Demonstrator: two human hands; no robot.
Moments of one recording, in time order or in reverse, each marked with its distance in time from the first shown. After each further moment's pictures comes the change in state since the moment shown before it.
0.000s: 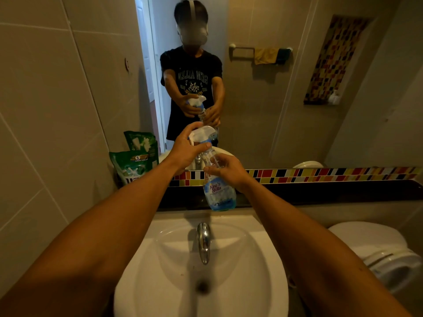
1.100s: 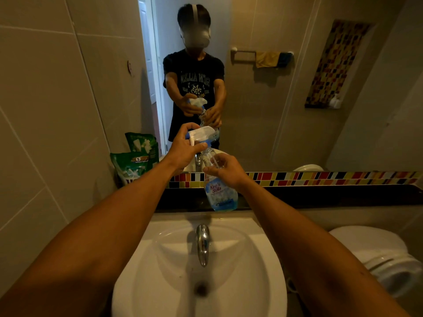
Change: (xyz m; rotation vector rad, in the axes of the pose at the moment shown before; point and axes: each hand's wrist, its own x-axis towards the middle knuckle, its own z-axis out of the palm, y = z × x) left_hand -0.003 0.009 -0.002 -0.077 0.003 0.005; right_hand -0.004 -0.014 -0.001 -0.051 -0.005 -0.013
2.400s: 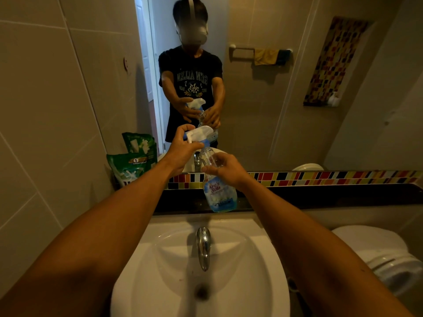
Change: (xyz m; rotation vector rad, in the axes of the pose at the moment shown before) left_hand 0.019 -0.016 -0.004 -0.093 0.054 -0.090; right_hand 0.016 -0.003 0.001 -0.059 -0.001 0.039
